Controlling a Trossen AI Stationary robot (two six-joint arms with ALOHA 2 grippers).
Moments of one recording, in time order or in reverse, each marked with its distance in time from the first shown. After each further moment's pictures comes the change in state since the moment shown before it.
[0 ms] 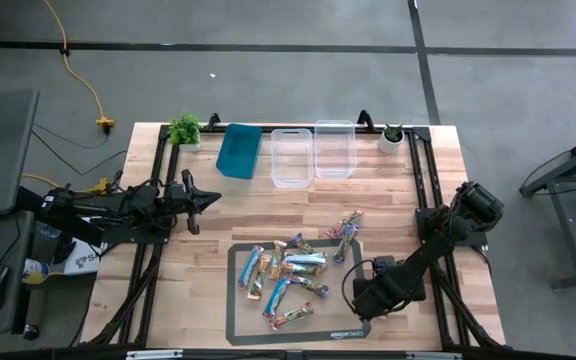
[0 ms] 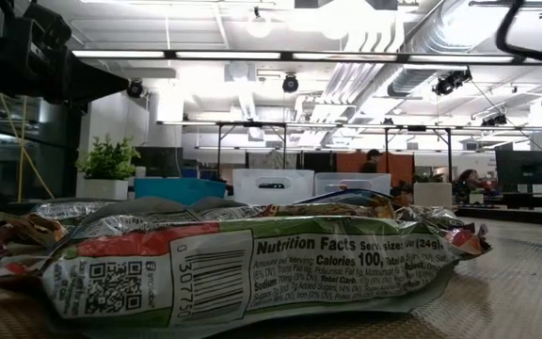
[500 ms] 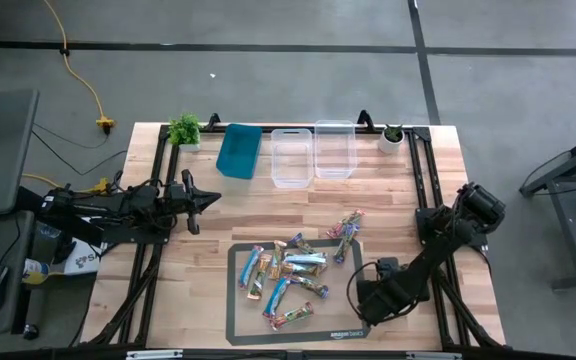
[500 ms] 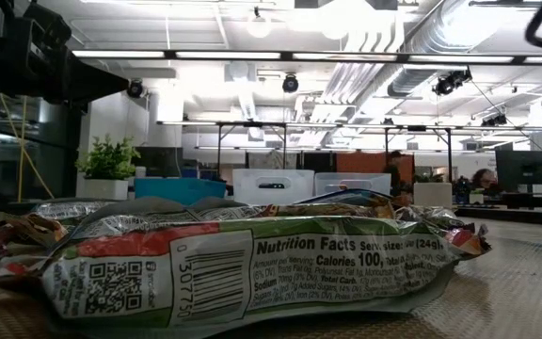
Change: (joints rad) left arm 0.000 0.000 0.000 0.000 0.000 0.000; right arm 0.041 0.000 -0.001 -0.018 0.035 0.020
